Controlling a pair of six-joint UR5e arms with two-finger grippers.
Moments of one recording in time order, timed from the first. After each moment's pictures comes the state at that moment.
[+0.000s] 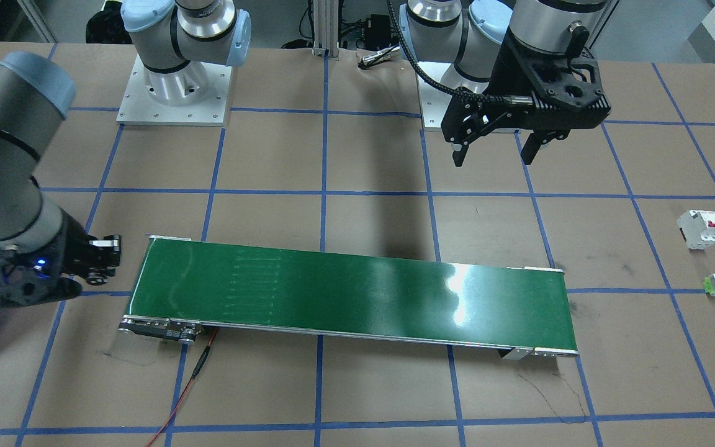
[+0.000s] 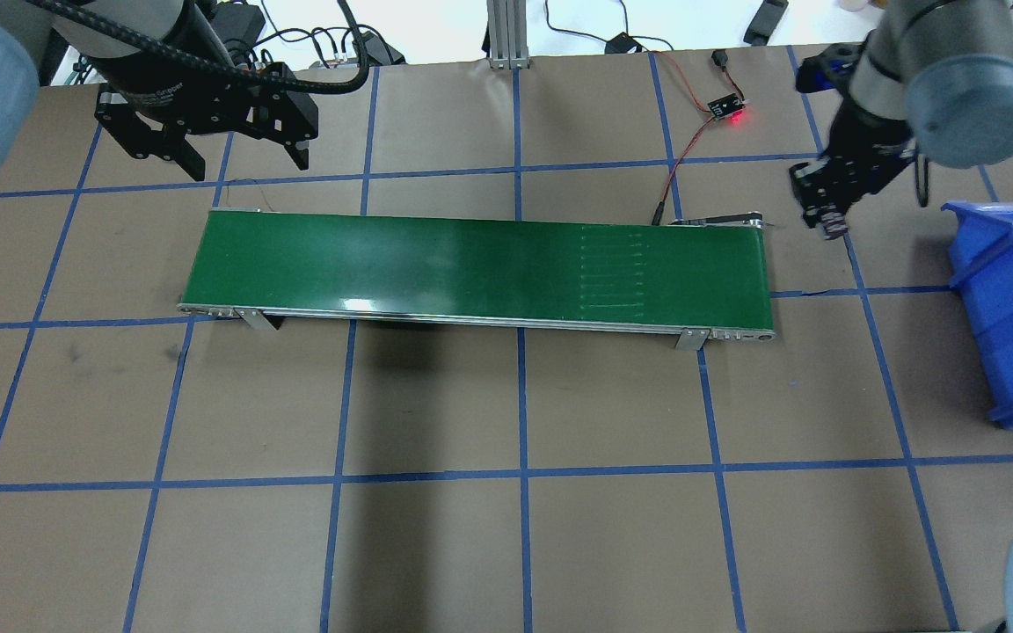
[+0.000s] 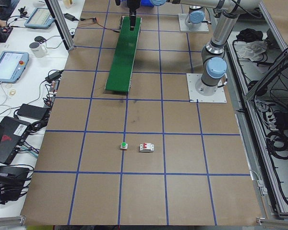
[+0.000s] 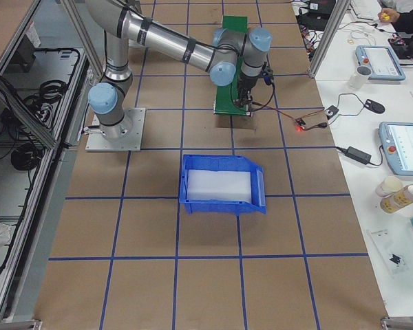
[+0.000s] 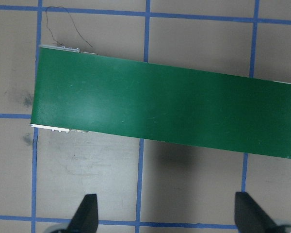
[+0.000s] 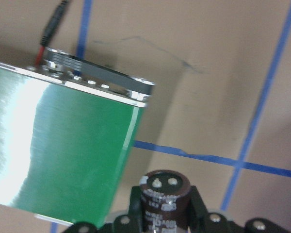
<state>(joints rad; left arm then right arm) -1.61 -1.57 -1.49 -1.53 1.57 -0.11 1.37 -1.29 1.64 -1.84 -1.60 -0.41</state>
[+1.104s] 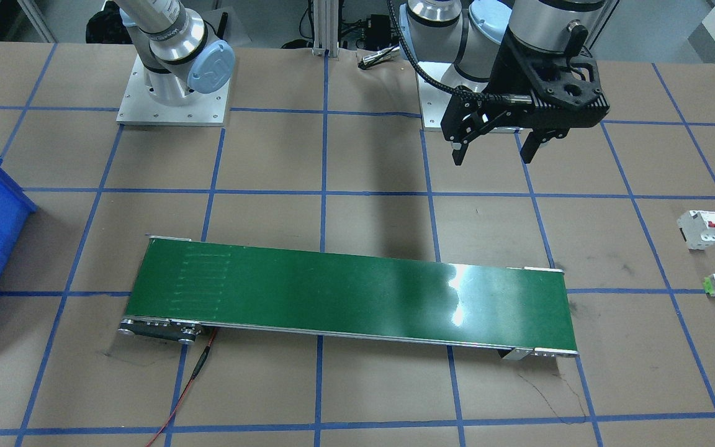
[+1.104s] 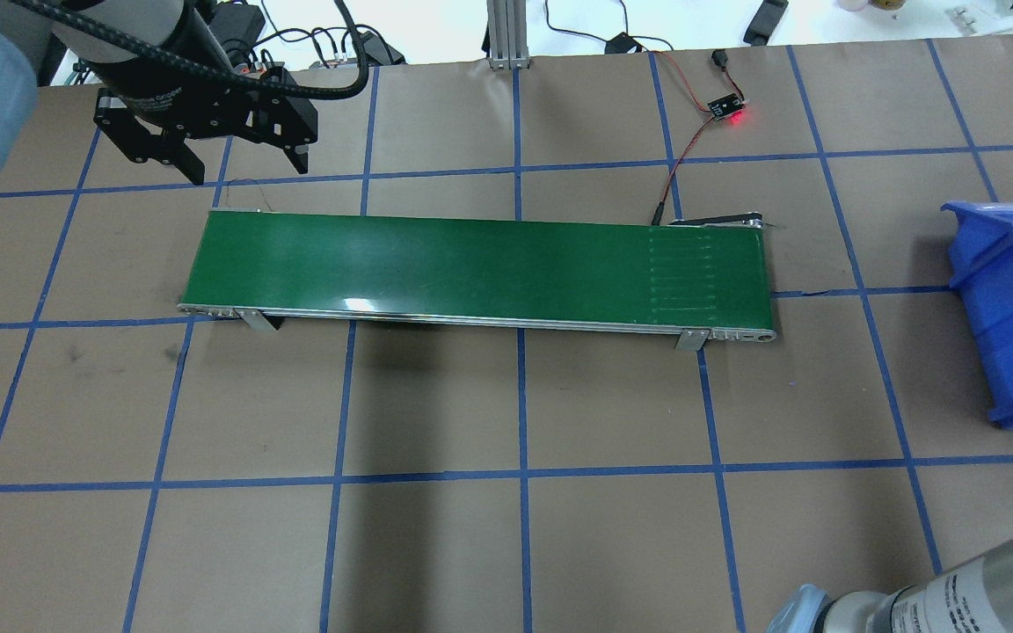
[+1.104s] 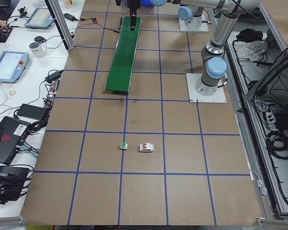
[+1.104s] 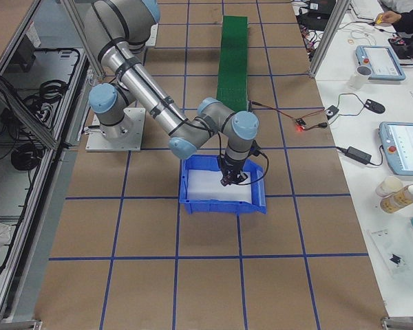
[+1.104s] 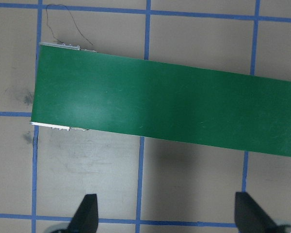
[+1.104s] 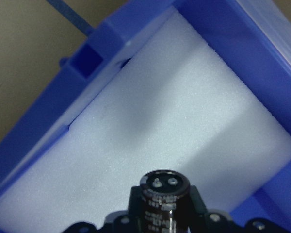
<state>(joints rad) -1.61 -1.57 -1.50 -1.53 1.57 -0.11 0.84 -1.20 1.71 -2.09 -1.69 -1.46</state>
